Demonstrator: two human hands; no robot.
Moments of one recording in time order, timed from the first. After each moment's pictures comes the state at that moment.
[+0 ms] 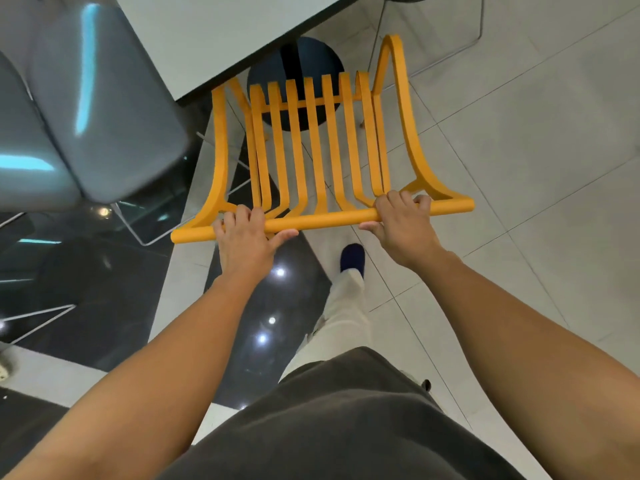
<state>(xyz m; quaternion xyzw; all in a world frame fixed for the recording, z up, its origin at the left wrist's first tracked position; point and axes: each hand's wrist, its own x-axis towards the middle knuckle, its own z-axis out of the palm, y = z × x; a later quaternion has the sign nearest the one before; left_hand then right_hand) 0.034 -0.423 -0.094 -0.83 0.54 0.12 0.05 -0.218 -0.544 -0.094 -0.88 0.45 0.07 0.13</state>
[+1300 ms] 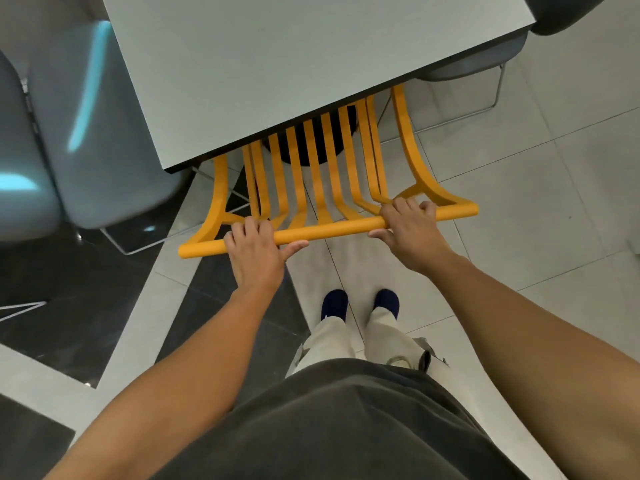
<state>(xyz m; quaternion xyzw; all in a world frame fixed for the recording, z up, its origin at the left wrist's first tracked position) 0.024 -0.601 -0.096 -0.89 0.43 0.12 0.05 -0.197 -0.771 -0.097 -0.92 0.36 0.09 0.15</state>
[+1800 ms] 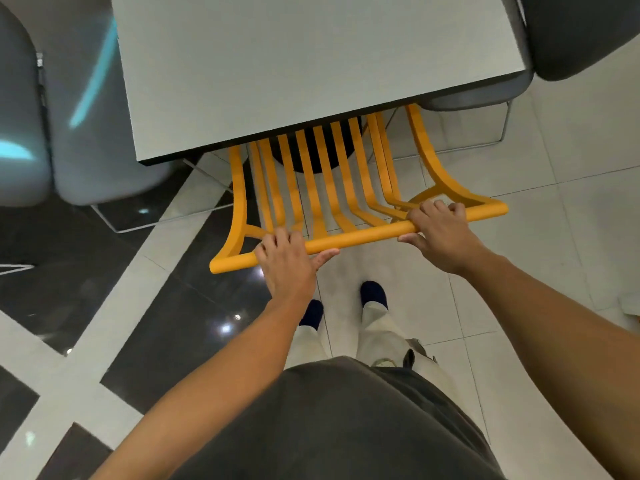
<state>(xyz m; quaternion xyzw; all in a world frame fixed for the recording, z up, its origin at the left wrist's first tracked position) -0.102 -0.688 -0.097 -0.93 0.35 0.11 0.04 -0.282 -0.902 -0.089 -0.95 0.27 0.12 0.14</state>
